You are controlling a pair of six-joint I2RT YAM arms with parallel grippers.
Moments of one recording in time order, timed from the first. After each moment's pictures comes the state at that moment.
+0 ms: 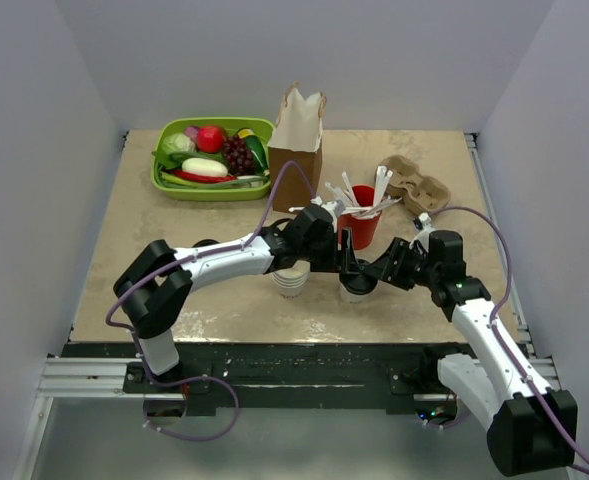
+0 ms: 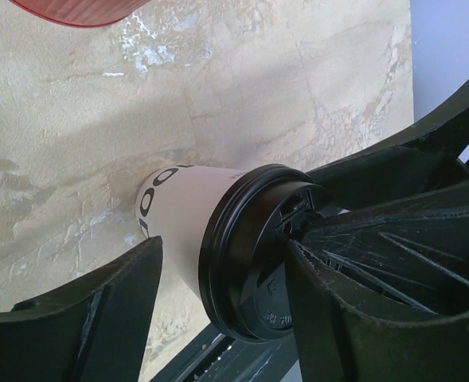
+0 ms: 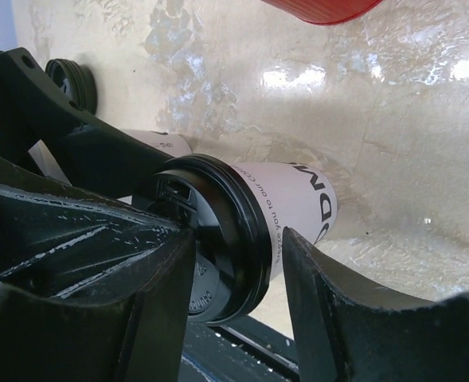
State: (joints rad) left arm -0.92 1.77 1.22 -0.15 0.19 -0.81; right arm 0.14 0.85 0.51 -0.35 -0.47 0.60
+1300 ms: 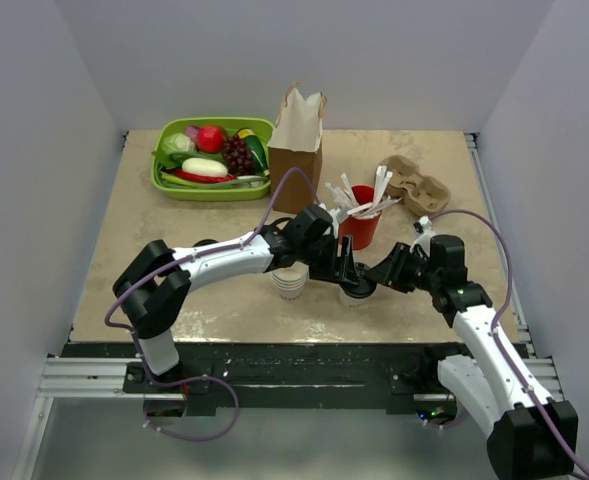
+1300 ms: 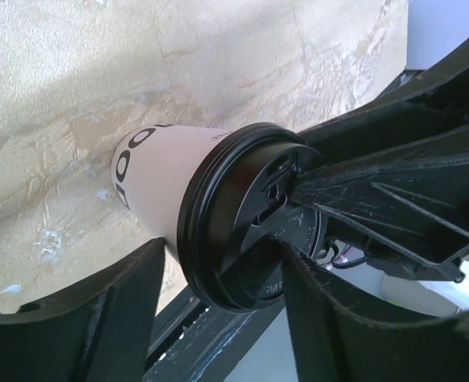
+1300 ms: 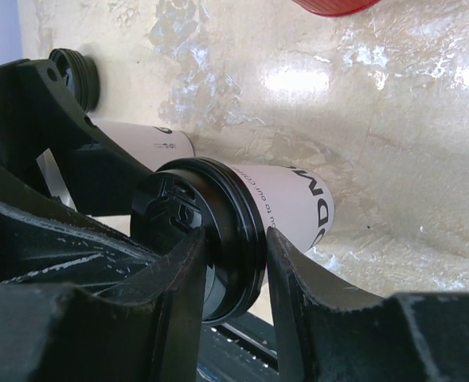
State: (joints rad) left arm -0.92 1.77 1.23 -0.24 0.33 -0.80; right arm 0.14 0.80 0.48 -0.36 -0.48 0.58
